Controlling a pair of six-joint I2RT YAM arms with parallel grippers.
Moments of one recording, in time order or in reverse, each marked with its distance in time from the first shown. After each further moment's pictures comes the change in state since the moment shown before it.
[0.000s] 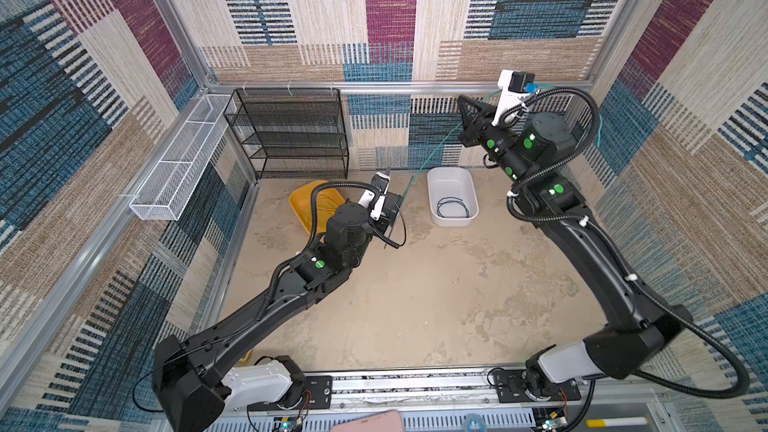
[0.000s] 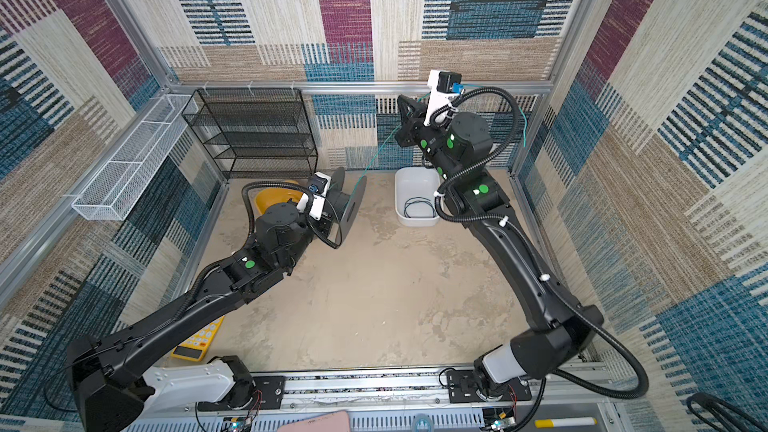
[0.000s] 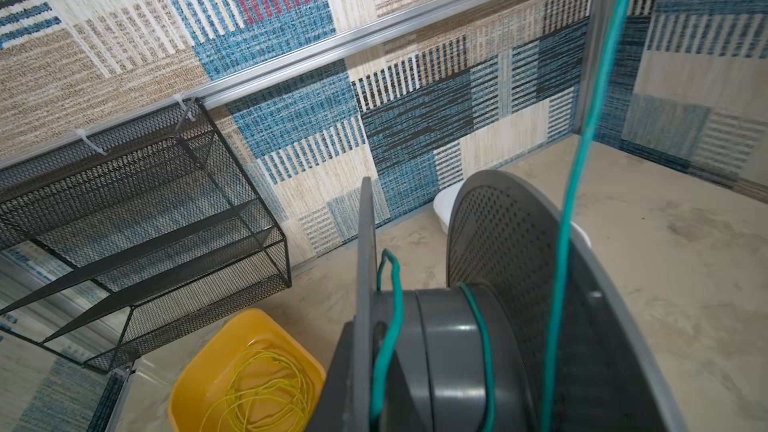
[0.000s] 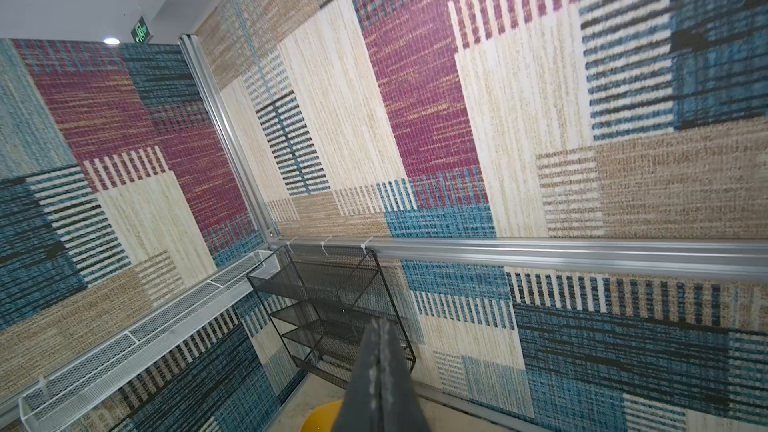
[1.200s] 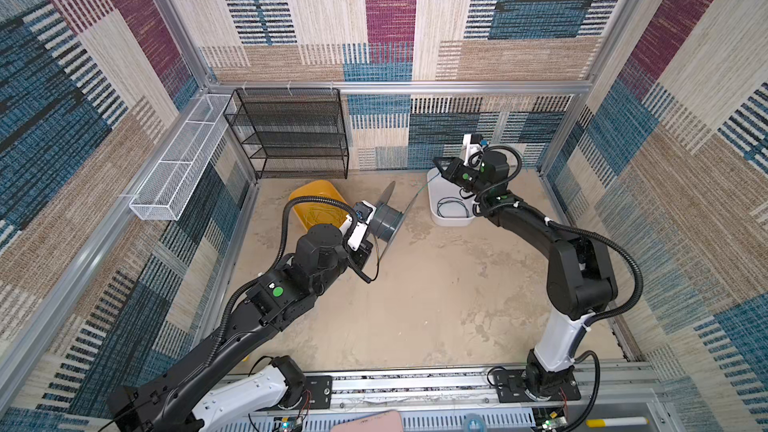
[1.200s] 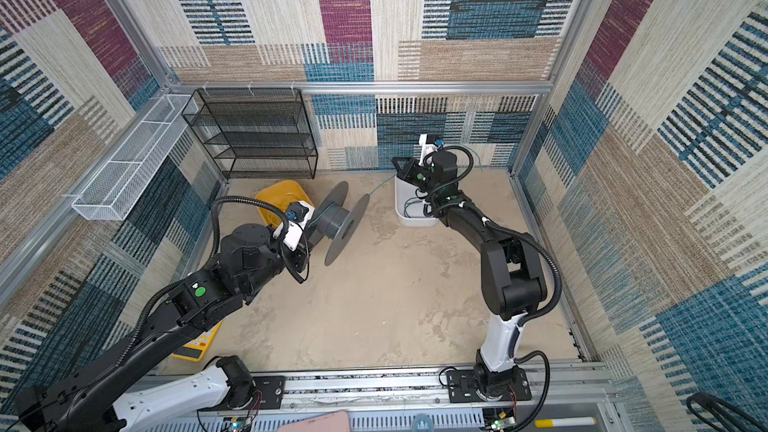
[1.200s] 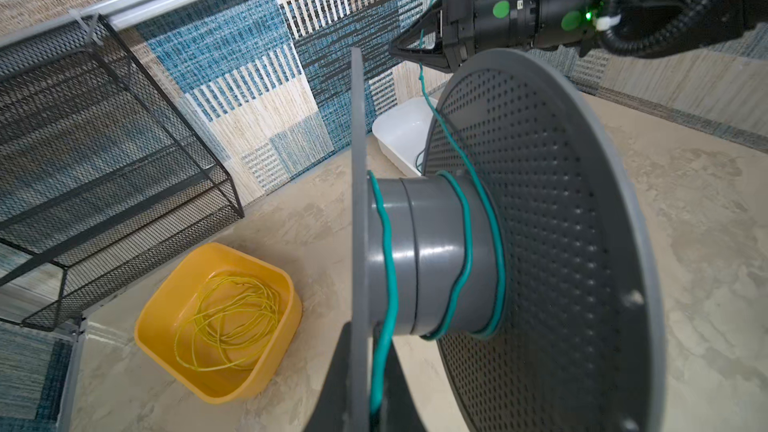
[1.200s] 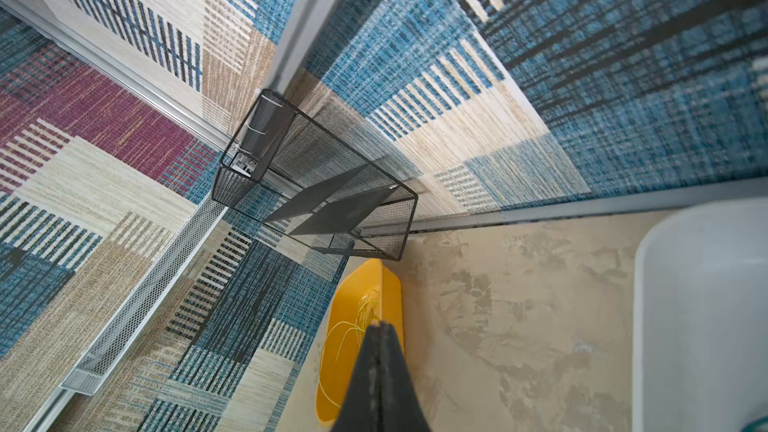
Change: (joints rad) left arm 0.013 -0.209 -0.012 -0.373 0.222 -0.086; right arm -0.169 0.290 -0.490 0.464 -0.348 0.479
